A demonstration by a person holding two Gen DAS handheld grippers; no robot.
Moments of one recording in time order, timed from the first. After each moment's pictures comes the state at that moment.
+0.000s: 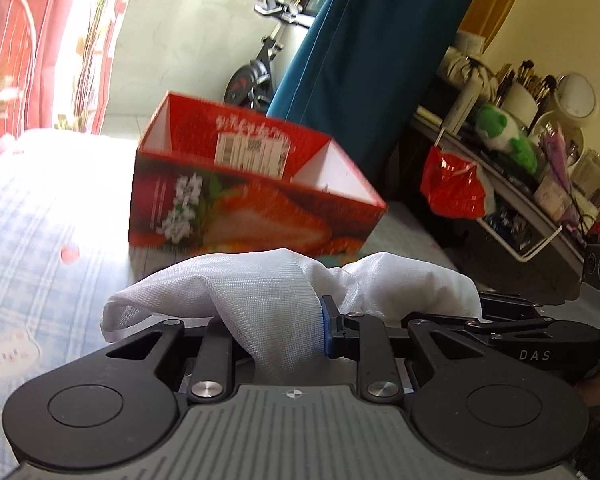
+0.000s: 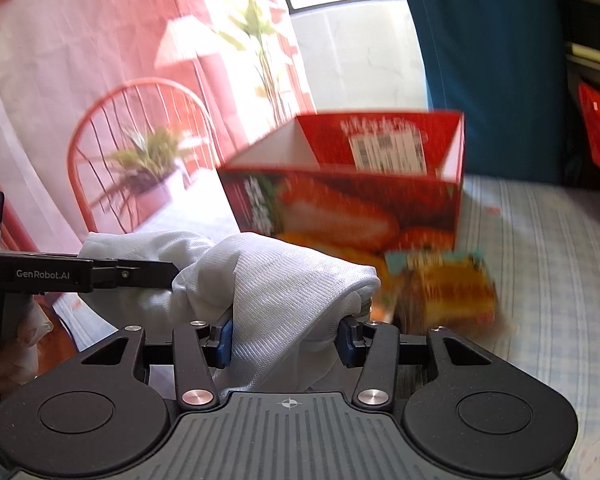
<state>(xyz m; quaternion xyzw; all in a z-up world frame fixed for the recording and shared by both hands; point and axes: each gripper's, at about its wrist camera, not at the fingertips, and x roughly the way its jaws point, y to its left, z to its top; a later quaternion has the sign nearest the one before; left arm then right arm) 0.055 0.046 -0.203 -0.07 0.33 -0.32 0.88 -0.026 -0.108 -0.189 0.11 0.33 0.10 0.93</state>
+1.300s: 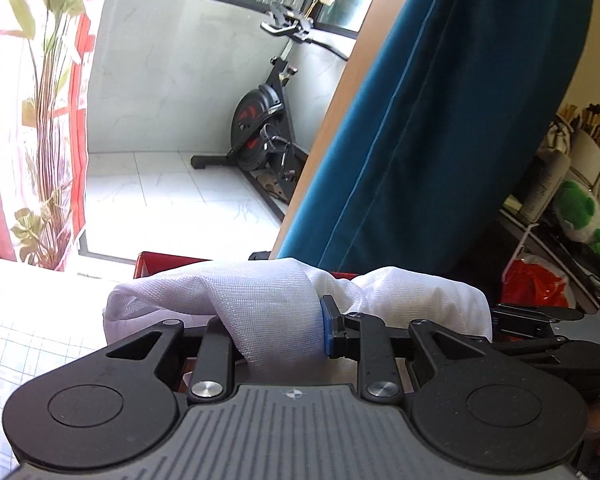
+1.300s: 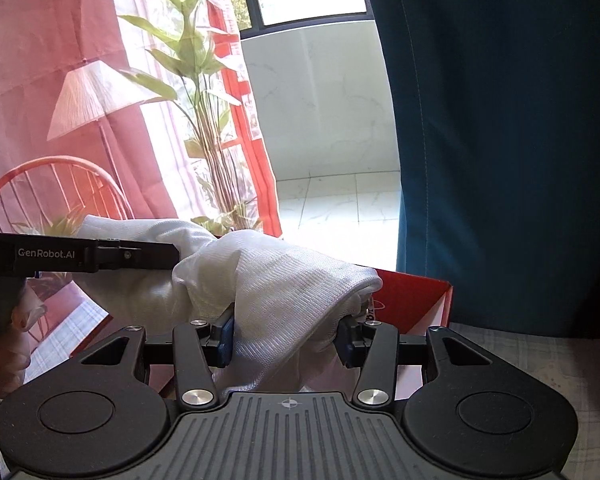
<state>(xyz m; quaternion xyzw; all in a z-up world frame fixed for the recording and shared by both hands) 0.309 -0.036 -0.156 -0.05 0.33 -0.31 0.89 0.240 -0.201 -0.151 0.09 0.32 0.06 0.94</state>
